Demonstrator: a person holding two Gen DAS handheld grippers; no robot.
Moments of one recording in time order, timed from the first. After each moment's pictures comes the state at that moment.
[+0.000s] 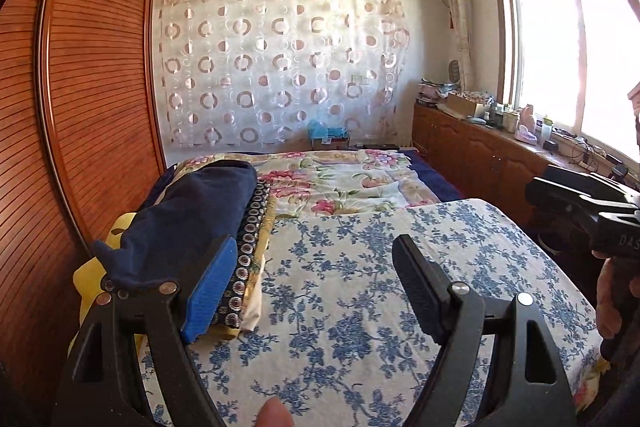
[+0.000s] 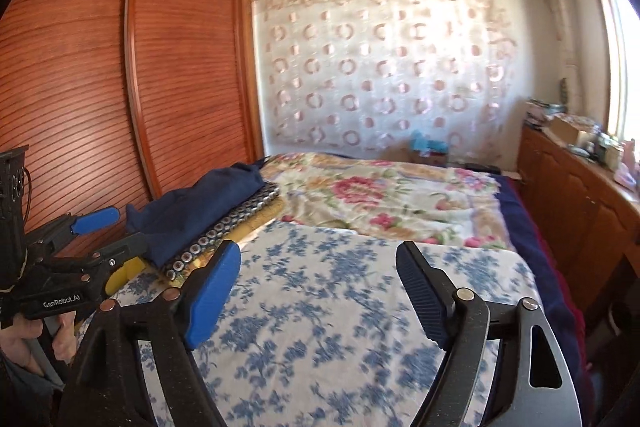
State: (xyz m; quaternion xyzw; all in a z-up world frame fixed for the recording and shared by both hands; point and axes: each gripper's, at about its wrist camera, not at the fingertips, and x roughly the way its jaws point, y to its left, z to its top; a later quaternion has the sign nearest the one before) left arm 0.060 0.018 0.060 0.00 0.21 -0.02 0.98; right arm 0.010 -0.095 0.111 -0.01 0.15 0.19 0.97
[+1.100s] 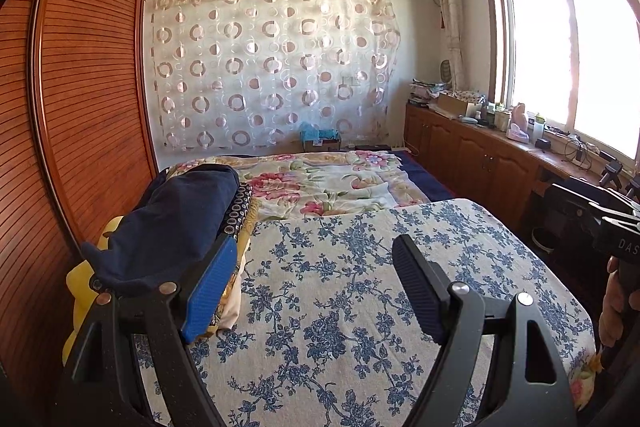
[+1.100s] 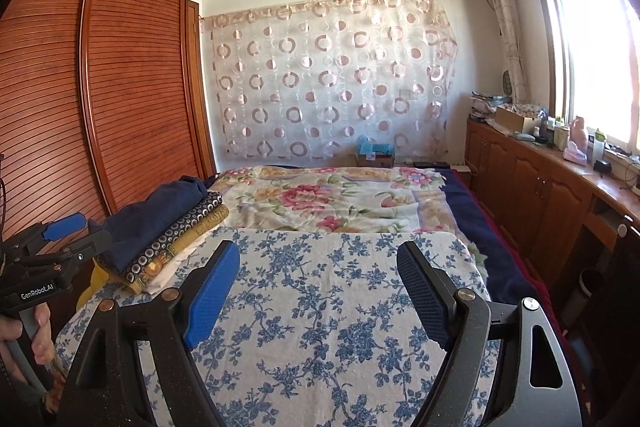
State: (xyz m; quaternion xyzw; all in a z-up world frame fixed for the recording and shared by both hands) left arm 0.056 -0.001 0.065 0.01 0.21 -0.03 0.98; right arm -0.040 -0.096 0.100 0.02 0.14 0.12 0.98
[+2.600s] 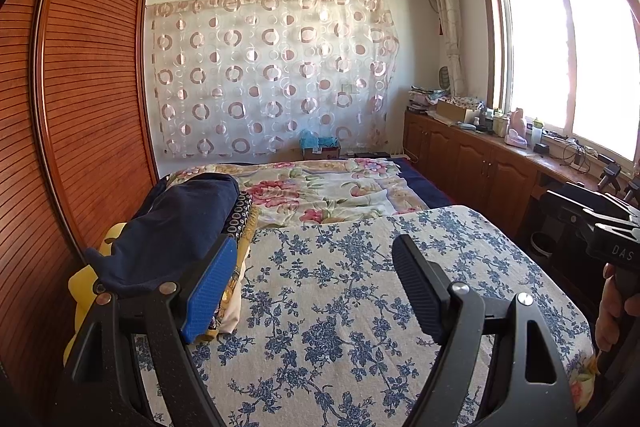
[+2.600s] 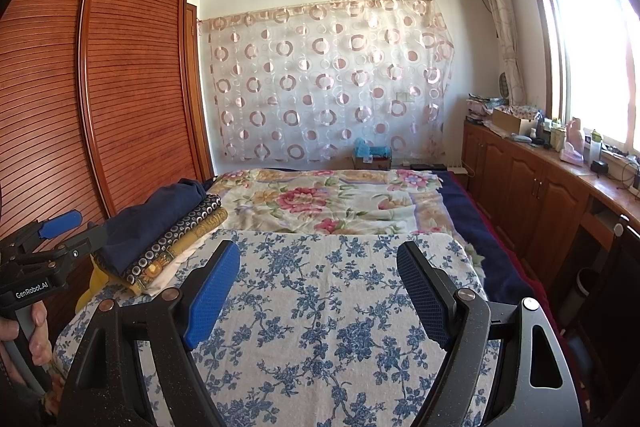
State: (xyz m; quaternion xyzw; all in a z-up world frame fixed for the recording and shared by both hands) left arm 0.050 -0.004 0.072 0.00 0.20 -0.03 0.98; right arm -0.038 -0.108 0.099 0.01 0.13 0.12 0.98
